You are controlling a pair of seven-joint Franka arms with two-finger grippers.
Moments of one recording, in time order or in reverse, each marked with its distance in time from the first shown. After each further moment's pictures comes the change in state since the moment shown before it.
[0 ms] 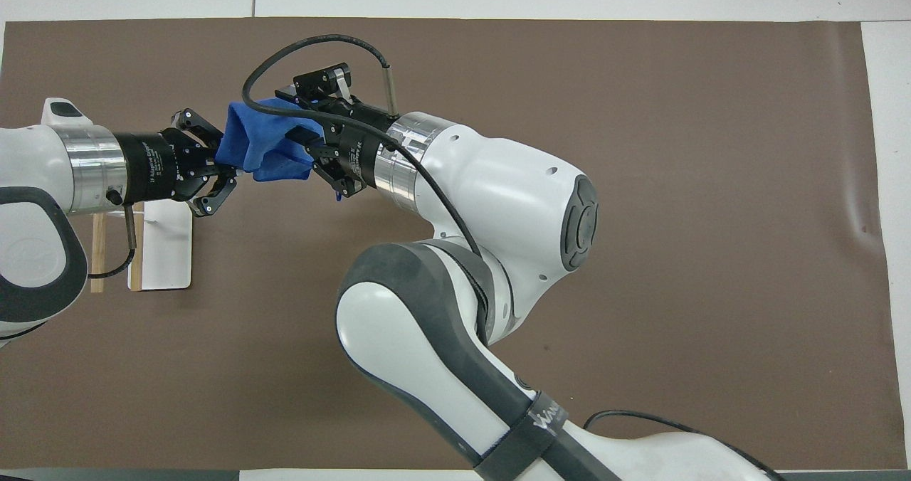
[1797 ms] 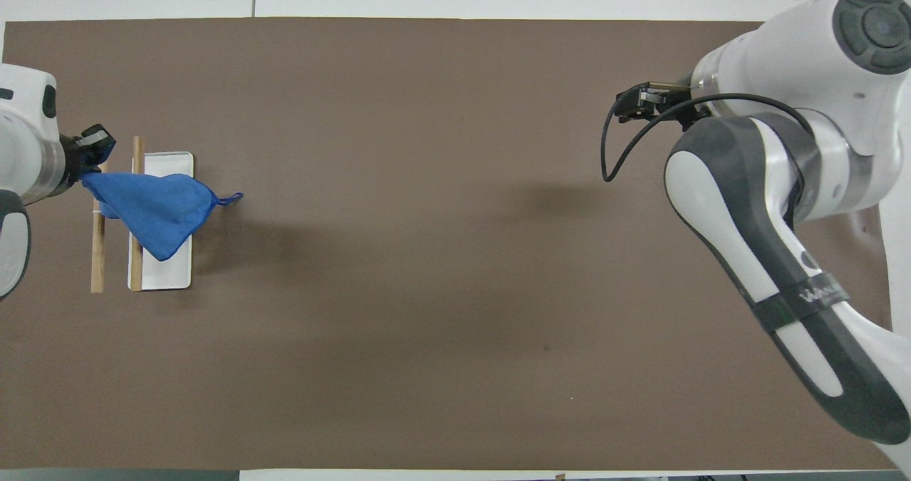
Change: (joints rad) left arm 0.062 0.001 0.020 0.092 1.005 -0.149 0.565; right arm -0.574 -0.155 -0.006 -0.168 -0.917 -0.776 -0.846
